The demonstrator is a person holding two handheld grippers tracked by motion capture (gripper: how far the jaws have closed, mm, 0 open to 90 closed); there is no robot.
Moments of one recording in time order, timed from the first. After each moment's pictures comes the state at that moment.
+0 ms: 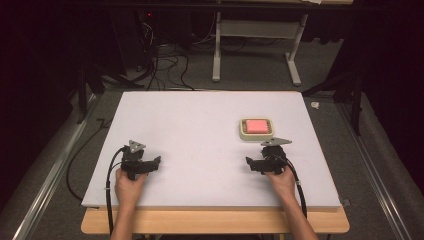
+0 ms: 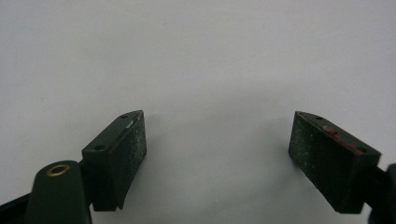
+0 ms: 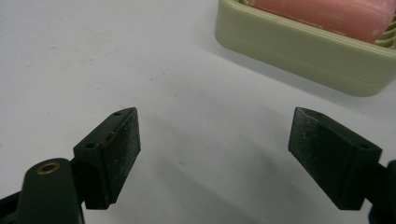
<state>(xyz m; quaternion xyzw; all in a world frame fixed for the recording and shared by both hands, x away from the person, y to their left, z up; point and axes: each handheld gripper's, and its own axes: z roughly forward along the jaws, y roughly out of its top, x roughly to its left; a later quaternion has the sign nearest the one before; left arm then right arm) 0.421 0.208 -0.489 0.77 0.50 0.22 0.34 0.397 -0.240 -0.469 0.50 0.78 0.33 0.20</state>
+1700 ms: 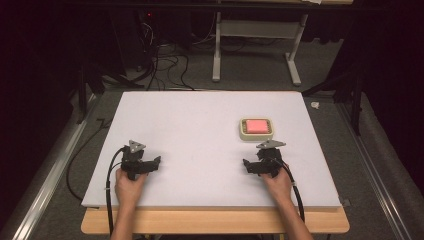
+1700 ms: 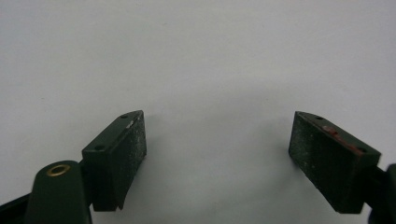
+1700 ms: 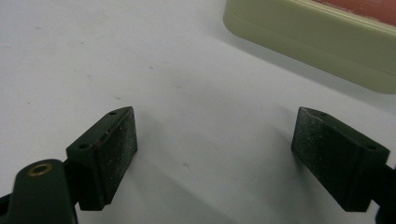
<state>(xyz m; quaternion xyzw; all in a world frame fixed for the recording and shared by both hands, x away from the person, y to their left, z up) 0.421 0.208 -0.489 0.77 0.50 0.22 0.34 0.399 -0.232 -0.484 0.49 0.79 0.32 0.21</state>
